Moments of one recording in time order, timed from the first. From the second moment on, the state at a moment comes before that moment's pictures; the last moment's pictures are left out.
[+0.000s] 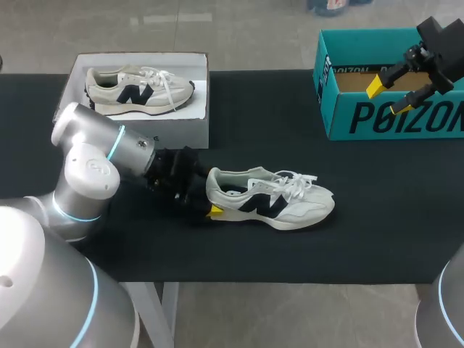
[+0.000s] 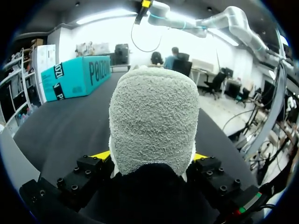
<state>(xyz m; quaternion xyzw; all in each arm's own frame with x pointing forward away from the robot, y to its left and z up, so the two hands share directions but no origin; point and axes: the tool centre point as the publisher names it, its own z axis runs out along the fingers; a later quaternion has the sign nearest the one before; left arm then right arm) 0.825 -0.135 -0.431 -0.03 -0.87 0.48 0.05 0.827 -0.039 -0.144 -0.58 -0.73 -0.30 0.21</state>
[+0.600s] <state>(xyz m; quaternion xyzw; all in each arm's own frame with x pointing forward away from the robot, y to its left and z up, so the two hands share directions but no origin) 0.822 -0.141 -0.429 0.00 -0.88 0.48 0.03 0.827 -0.039 -0.144 -0.58 -0.73 -0.30 0.21</state>
